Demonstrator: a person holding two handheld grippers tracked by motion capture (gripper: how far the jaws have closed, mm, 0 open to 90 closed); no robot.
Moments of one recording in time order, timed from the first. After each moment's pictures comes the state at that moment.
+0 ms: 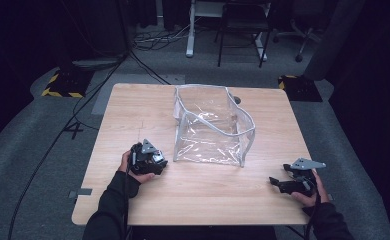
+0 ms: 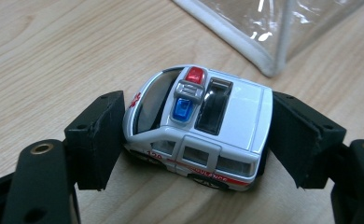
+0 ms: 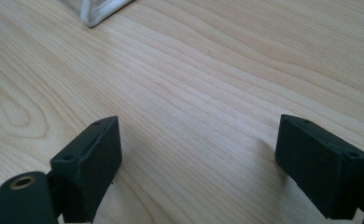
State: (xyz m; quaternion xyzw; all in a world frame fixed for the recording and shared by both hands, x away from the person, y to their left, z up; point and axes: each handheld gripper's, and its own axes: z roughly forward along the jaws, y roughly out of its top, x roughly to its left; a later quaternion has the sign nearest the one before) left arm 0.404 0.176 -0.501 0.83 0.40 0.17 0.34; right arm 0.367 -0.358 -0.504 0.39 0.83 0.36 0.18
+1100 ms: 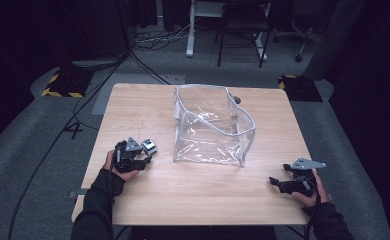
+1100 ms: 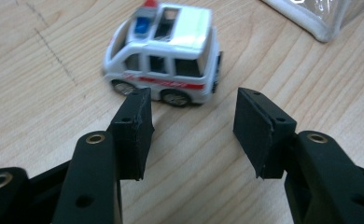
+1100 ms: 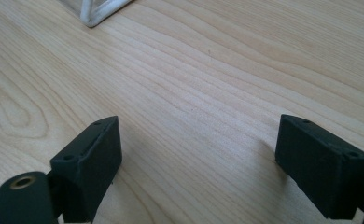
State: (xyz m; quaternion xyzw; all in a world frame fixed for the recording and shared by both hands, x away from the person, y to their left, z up) left arm 0.406 0.218 -0.496 0.84 0.40 0.17 0.33; right arm 0.367 -0.358 -0.504 0.39 0.83 0.36 0.18
